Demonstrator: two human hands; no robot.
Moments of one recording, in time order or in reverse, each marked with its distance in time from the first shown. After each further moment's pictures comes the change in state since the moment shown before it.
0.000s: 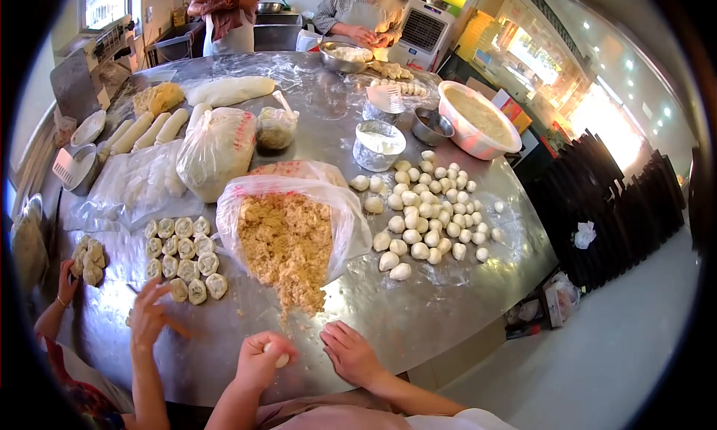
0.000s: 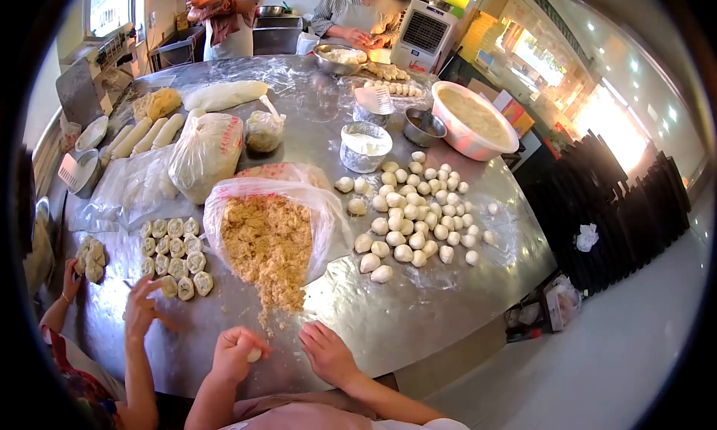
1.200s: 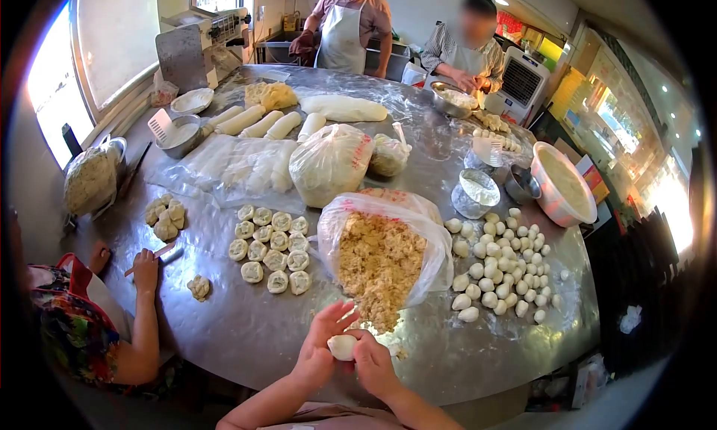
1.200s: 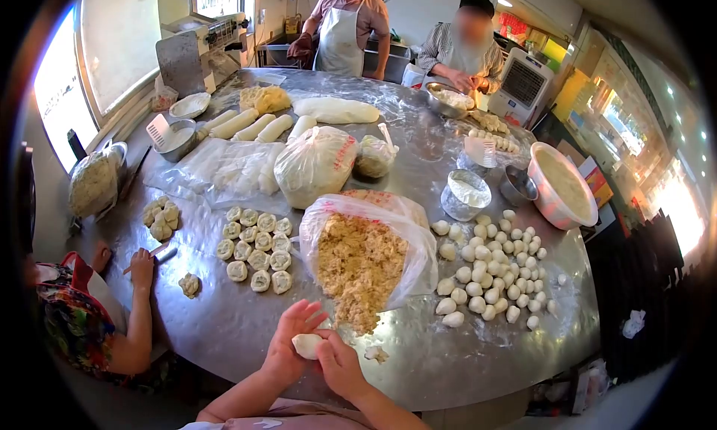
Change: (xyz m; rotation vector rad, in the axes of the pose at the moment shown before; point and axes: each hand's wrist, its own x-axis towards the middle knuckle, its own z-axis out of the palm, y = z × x) left_hand -0.010 0.036 0.025 -0.242 0.134 0.372; right_hand 0.081 -0.099 -0.010 1.051 -0.300 0.413
